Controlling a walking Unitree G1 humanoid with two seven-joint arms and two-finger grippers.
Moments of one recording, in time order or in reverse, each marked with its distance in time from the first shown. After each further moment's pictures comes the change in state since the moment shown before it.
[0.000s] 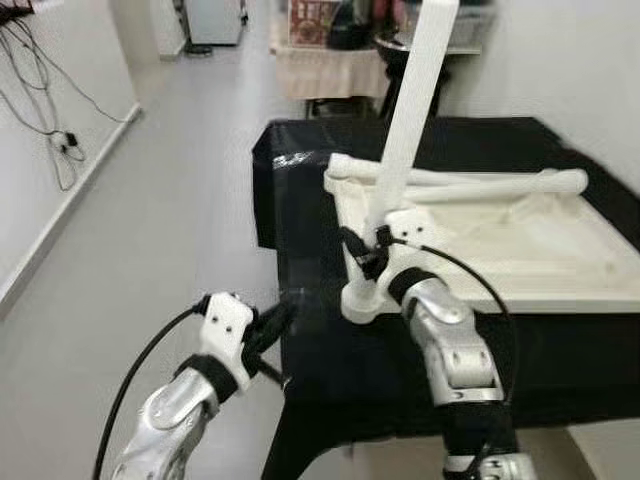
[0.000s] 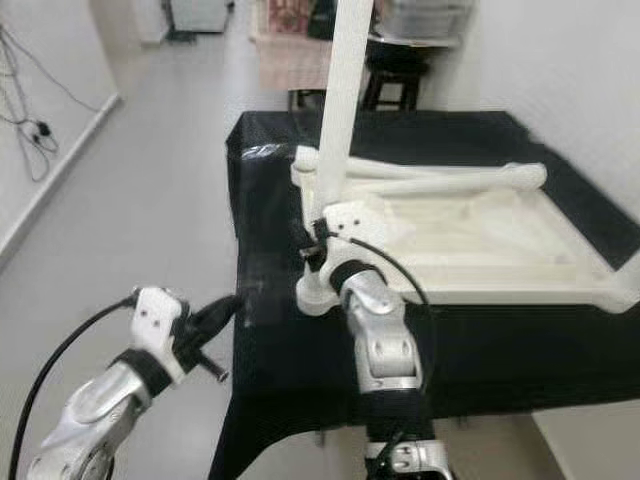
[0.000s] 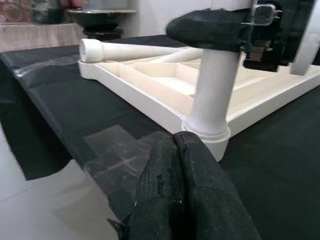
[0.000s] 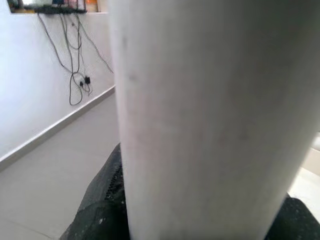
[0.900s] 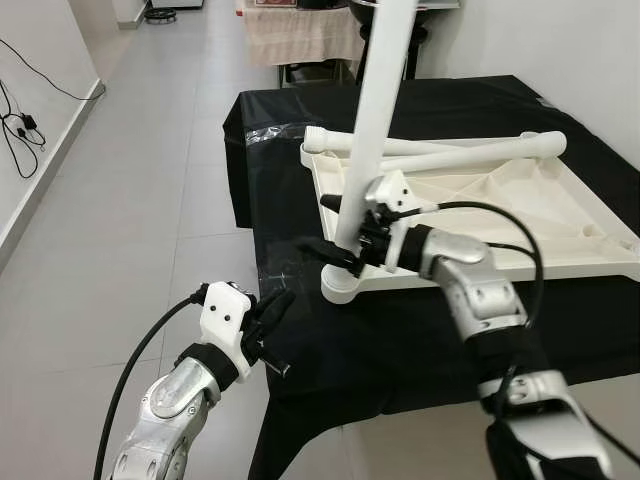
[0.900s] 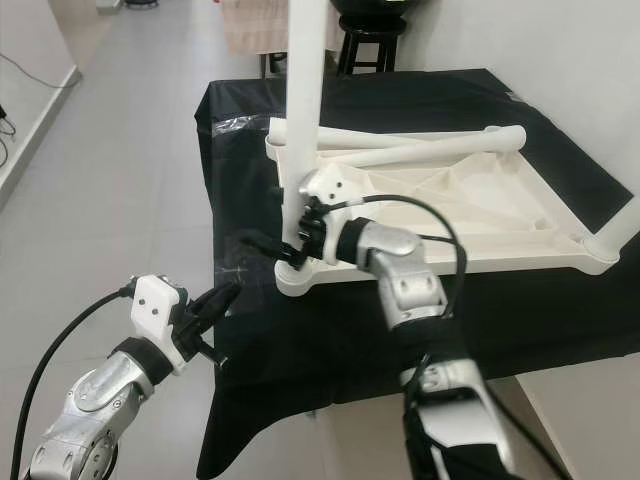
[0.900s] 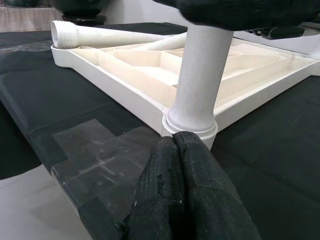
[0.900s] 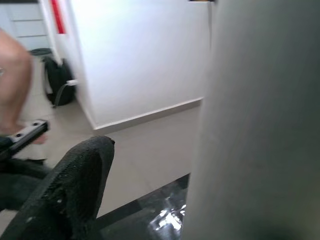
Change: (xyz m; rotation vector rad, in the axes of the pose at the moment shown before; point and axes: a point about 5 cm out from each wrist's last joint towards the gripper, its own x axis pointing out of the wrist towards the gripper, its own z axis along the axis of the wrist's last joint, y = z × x) left arm 0.001 0.000 -0.001 -0.003 0.001 -0.001; right arm 0.009 -0.014 0.031 -0.079 -0.031 0.783
